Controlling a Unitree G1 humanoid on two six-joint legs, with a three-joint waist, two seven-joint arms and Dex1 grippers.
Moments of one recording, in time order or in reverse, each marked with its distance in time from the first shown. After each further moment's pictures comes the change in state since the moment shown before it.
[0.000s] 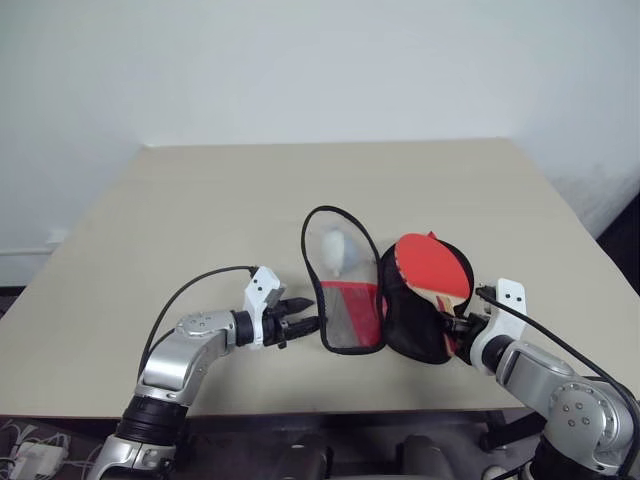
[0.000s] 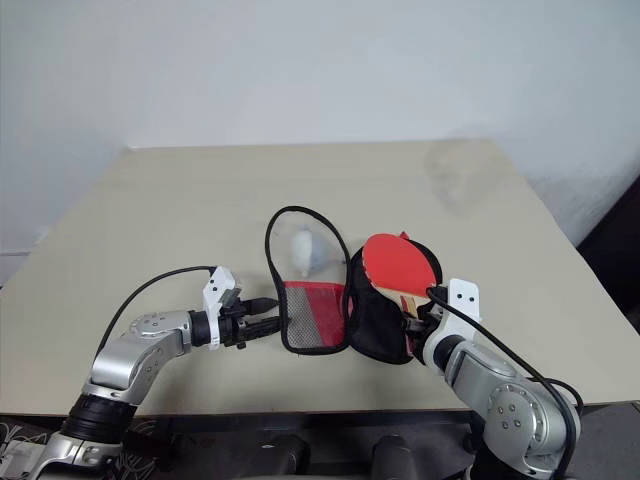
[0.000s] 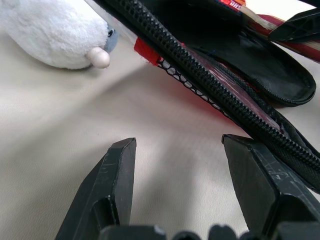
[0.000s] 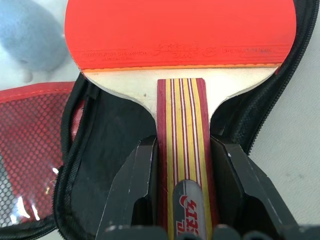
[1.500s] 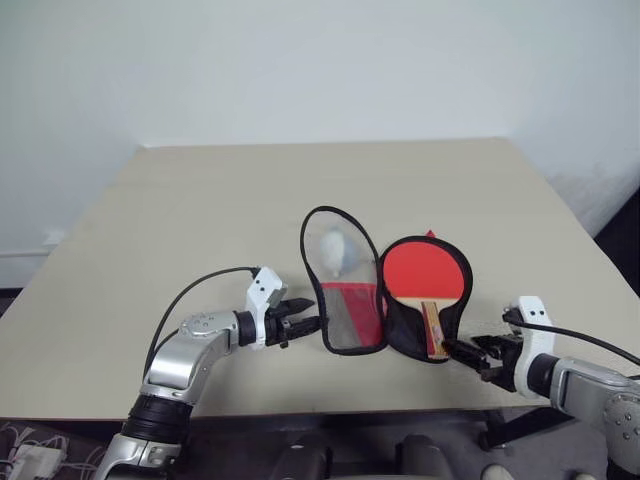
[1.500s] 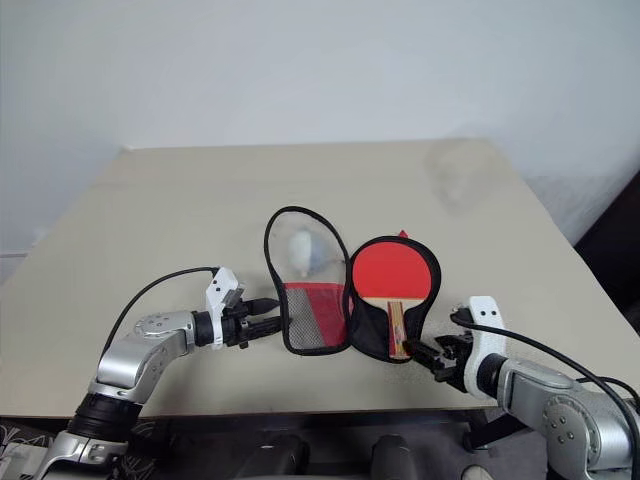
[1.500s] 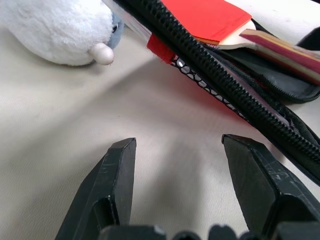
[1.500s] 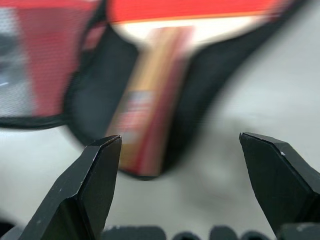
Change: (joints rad) left arm -0.009 -0.024 0.000 0.032 0.027 -0.010 -0.001; right arm 0.159 -0.362 0.007 0.008 0.145 -0.026 0.448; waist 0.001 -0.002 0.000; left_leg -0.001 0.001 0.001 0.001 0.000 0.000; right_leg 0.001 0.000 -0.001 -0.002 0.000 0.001
